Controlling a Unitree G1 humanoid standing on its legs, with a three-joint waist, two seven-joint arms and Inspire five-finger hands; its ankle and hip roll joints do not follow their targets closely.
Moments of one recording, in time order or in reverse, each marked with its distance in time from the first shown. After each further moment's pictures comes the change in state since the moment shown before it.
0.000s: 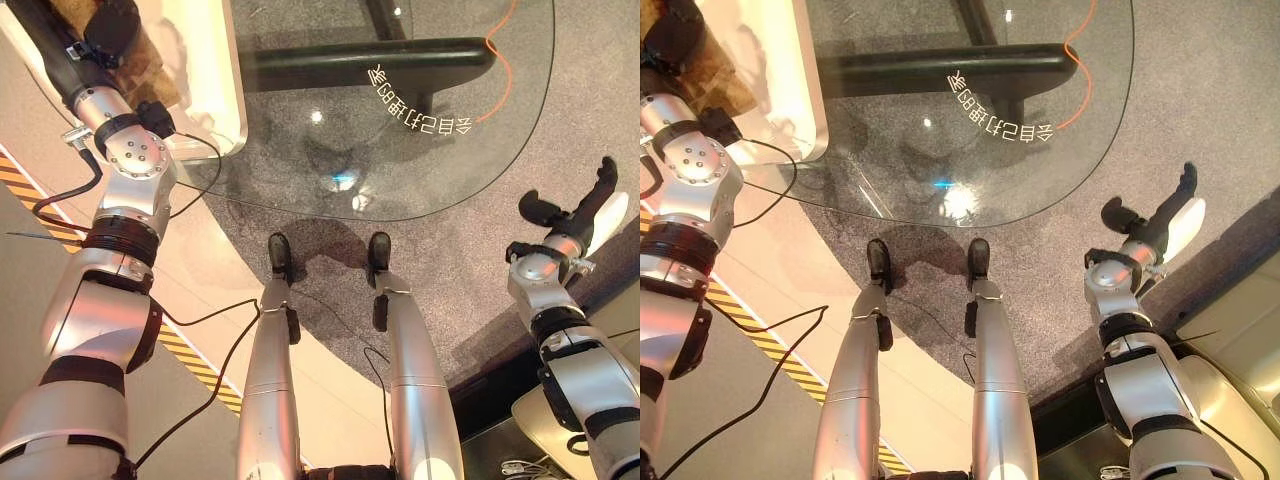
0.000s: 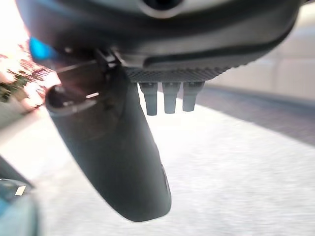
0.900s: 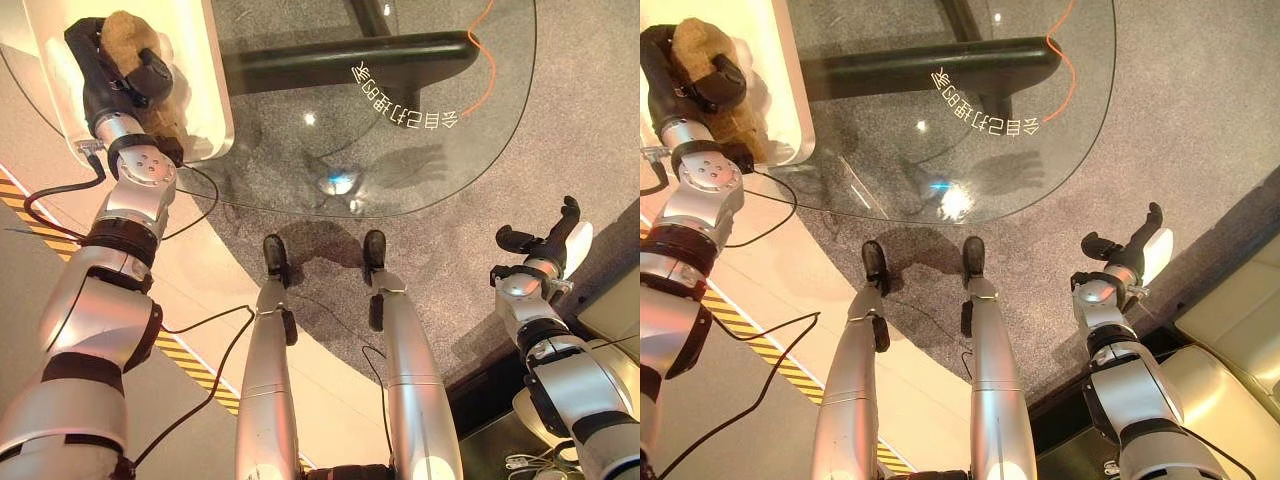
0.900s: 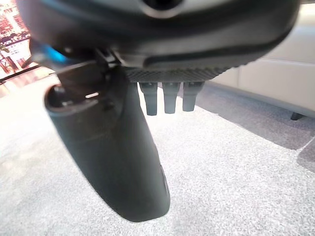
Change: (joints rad) left arm -0.021 0.002 -0.107 0.074 0.078 0.202 -0.136; right arm 0.001 0.037 0.001 0.035 -0.011 0.063 0.061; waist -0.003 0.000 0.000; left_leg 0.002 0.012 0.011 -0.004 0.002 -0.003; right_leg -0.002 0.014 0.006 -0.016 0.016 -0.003
